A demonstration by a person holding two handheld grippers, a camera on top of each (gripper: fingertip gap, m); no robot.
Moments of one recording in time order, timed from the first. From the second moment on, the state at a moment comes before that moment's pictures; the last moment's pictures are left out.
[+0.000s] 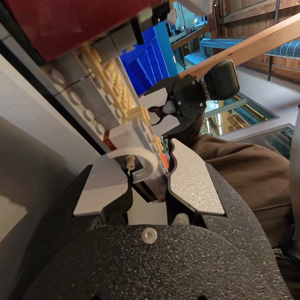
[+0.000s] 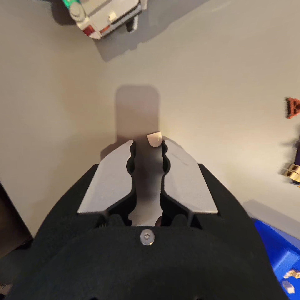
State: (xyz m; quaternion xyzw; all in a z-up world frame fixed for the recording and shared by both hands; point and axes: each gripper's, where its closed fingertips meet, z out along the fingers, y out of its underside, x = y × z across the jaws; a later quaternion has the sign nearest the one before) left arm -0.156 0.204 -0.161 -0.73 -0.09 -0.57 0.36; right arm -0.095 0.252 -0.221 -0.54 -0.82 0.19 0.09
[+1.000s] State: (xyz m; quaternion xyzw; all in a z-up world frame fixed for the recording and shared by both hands) left arm -0.155 0.202 -0.158 -0.72 -0.10 -0.59 0.35; right arm -0.098 0.201 -0.206 -0.48 -0.84 0.24 0.12
